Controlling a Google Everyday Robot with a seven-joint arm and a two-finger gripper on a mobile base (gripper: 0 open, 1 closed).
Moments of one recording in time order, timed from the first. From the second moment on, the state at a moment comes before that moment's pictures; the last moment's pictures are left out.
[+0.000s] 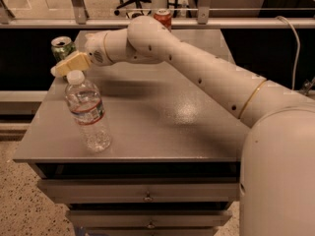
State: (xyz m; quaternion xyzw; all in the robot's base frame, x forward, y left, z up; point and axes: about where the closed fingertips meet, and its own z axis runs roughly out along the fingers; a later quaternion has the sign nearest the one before) arm 0.700 0.231 0.902 -0.48 0.64 0.35 0.50
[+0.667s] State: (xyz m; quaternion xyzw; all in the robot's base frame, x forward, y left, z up) arm 0.696 0.265 0.892 -0.46 0.63 0.38 0.50
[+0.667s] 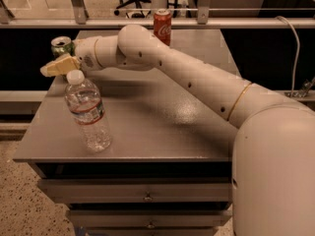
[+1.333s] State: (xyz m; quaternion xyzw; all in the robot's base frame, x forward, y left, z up) arm 0.702 0.253 0.891 -0.45 0.63 0.36 0.52
